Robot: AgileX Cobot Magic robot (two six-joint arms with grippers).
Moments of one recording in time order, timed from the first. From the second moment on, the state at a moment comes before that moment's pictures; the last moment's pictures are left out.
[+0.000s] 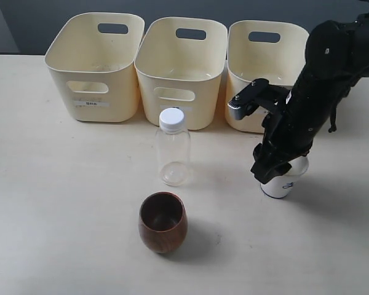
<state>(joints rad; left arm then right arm) 0.01 0.00 0.00 0.00 0.14 0.12 0.38 1.76 -1.08 0.18 0.89 -0.60</state>
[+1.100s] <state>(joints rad) 0.01 0.00 0.00 0.00 0.14 0.12 0.44 1.63 -1.48 0.24 0.67 -0.67</state>
